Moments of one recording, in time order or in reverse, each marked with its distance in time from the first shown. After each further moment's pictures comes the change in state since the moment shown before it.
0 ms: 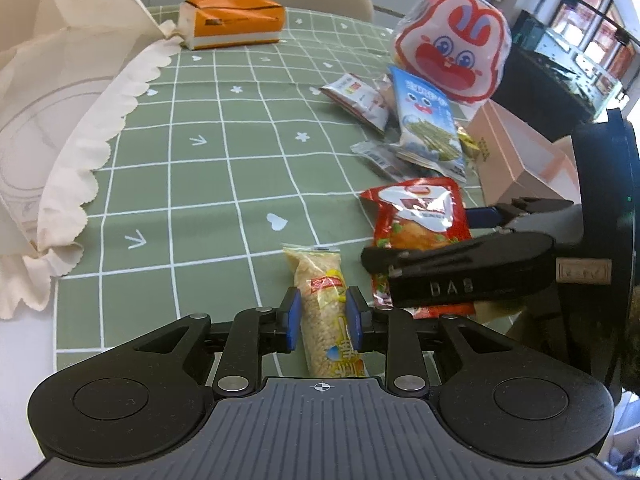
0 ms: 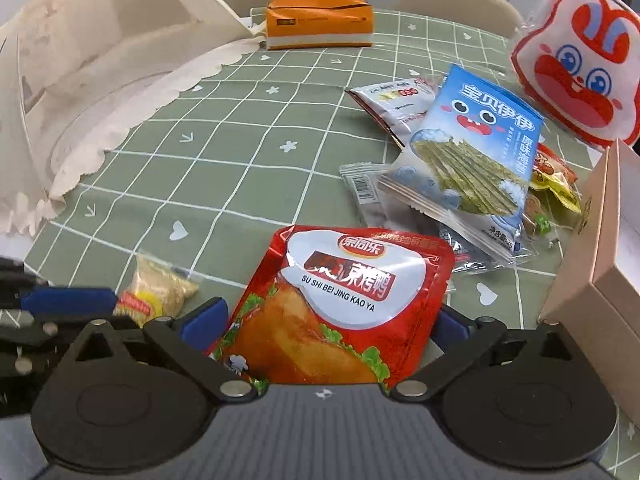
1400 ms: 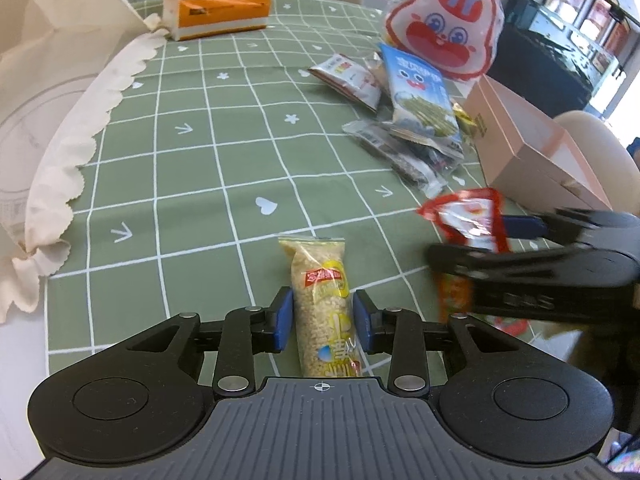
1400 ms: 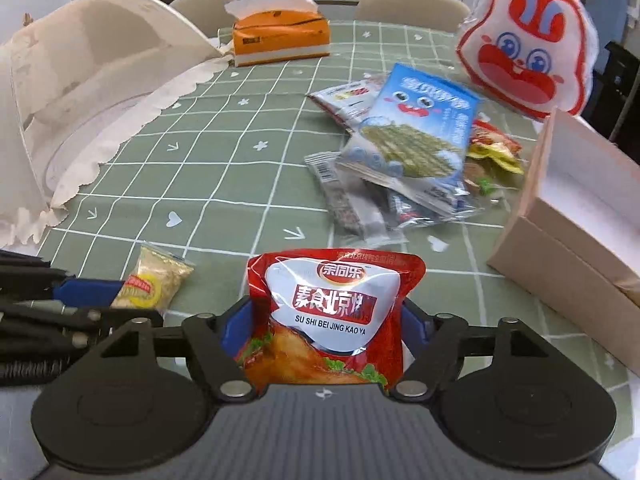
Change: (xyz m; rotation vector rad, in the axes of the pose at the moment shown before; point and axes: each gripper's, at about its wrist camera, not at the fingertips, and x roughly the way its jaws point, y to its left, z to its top) left arm 0.009 -0.008 -0.003 0.034 0.040 0.017; right arm -0.050 -0.005 -0.034 0.076 -0.052 -0.067
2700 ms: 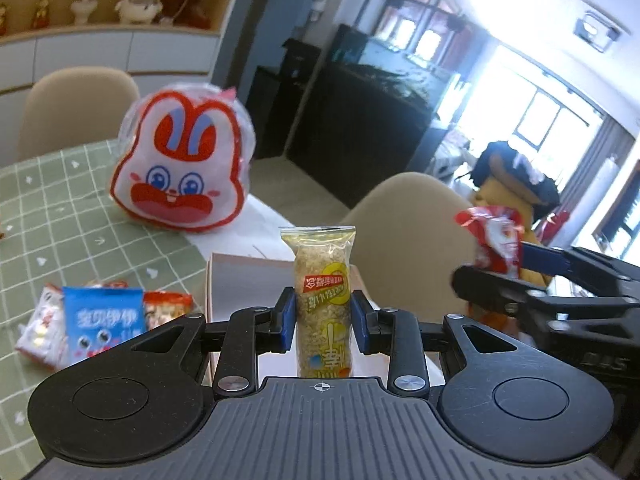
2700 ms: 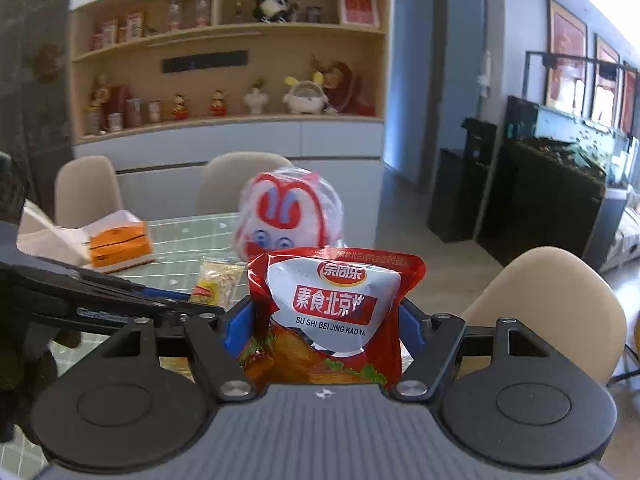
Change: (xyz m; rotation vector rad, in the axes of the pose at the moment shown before) left arm 0.021 -0.226 0.185 0.250 -0.145 -0.416; right arm -0.186 -0.195 0.069 0.212 -0.362 -0.306
